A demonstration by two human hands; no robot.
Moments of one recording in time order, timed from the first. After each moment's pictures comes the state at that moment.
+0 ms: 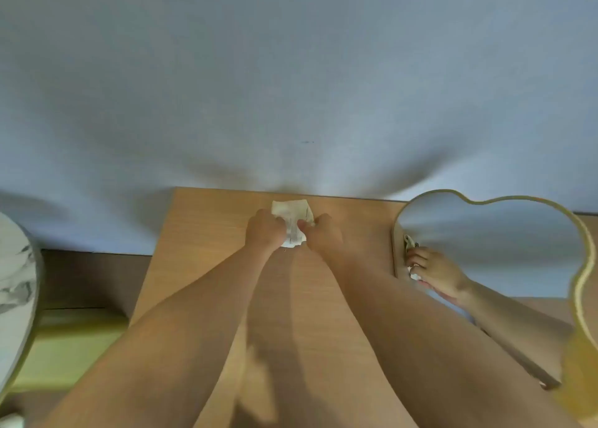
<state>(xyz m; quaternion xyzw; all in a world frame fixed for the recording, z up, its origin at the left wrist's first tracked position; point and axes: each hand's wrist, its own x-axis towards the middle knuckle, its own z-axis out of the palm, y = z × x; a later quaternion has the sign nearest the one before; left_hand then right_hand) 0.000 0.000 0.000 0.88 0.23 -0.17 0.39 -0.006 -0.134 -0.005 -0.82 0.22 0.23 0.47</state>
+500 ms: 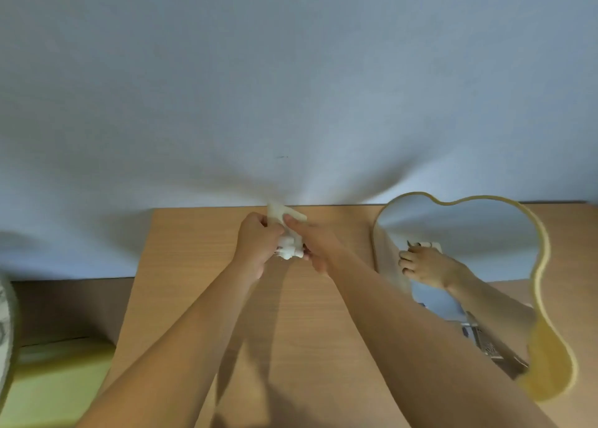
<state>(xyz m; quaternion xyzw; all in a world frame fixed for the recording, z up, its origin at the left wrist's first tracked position) -0.014 -0.020 0.054 0.73 0.24 -0.16 0.61 -0.018 -0.158 0.046 -0.61 0.25 0.27 0.70</state>
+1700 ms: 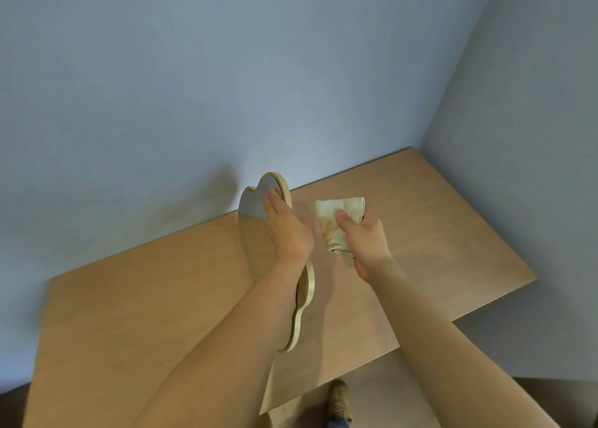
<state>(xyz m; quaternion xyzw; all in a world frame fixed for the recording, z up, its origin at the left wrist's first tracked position) -0.165 -0.385 0.150 0.89 -0.01 -0.06 0.45 -0.238 -0.496 0.157 -0.58 0.33 -0.10 0.73</state>
